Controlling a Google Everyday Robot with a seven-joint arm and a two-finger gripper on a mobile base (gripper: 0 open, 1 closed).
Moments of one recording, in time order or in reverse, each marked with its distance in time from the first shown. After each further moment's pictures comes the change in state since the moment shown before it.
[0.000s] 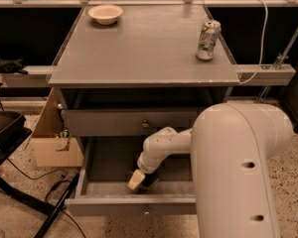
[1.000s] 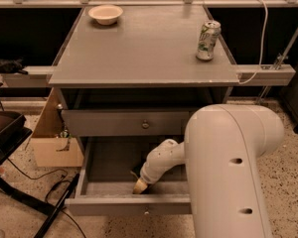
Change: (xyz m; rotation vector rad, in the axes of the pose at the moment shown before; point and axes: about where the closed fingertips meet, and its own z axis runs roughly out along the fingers) arm 0.036 0.012 0.035 0.011 -0.002 -0.007
